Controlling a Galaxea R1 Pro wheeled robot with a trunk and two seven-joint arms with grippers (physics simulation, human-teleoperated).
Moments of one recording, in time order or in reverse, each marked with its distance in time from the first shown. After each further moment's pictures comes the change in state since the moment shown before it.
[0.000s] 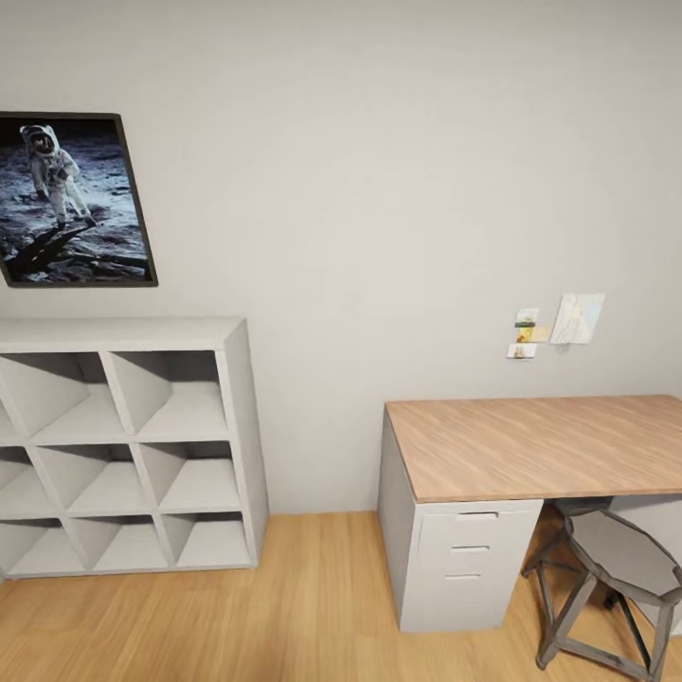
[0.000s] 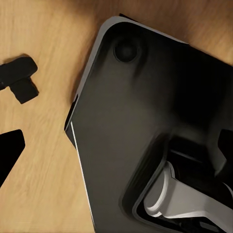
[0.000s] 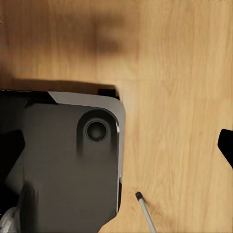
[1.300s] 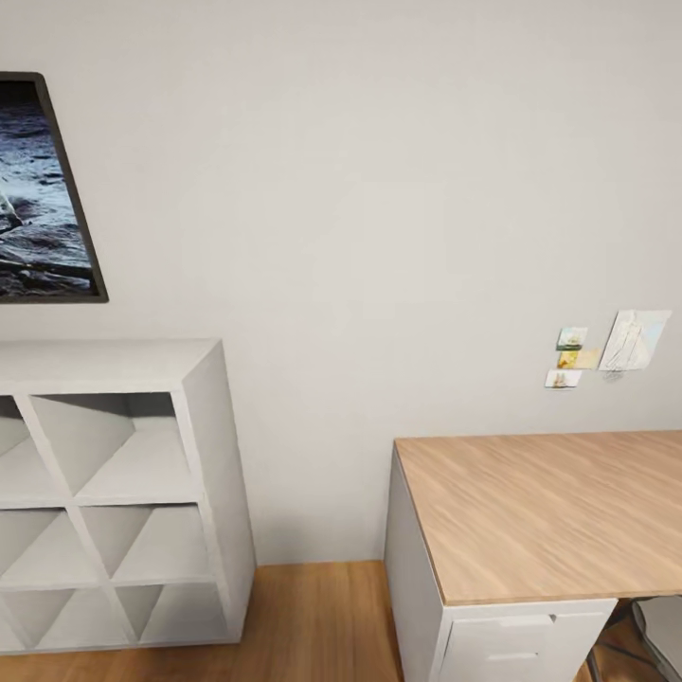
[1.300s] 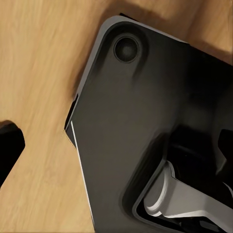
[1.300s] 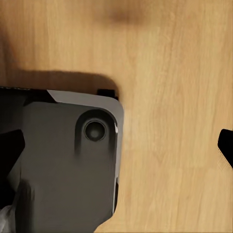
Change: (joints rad) left arm 0.000 -0.001 -0.001 0.000 0.002 0.001 0.003; right arm 0.000 0.000 -0.003 0.001 0.033 -0.005 0.000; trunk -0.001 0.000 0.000
